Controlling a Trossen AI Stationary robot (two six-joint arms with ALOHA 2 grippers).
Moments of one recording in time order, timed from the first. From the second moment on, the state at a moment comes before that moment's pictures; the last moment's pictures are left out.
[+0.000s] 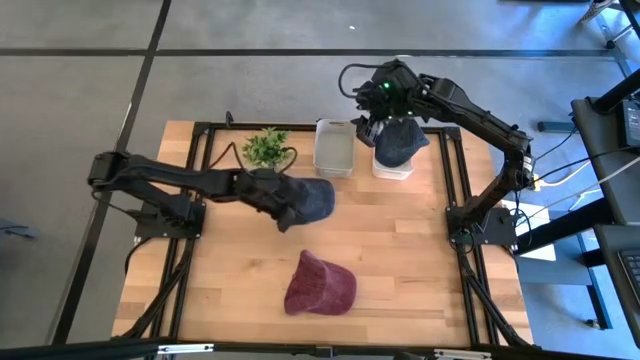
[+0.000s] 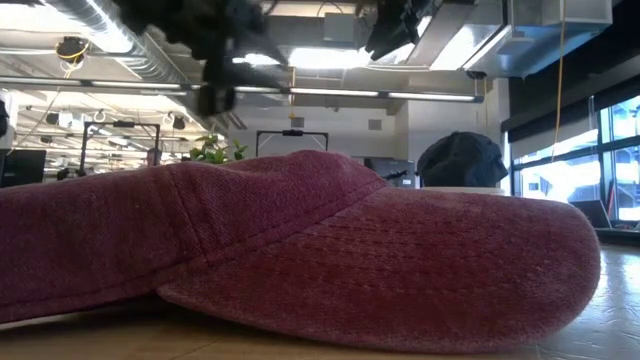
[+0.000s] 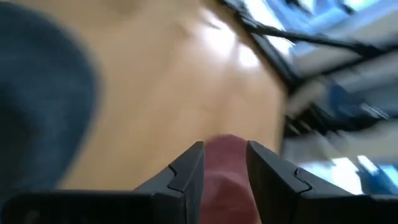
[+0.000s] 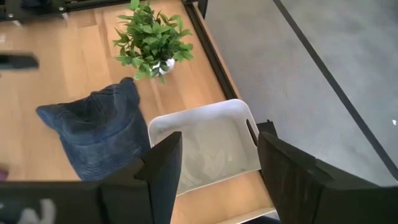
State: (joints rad) left arm 0.00 1.28 0.79 -0.05 0.15 -0.86; right arm -0.46 1.64 1.89 -1.01 0.03 -0.16
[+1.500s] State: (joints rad) left arm -0.22 1.53 0.79 -0.39 -0.56 -1.36; right arm -0.46 1.64 1.89 -1.01 0.03 -0.16
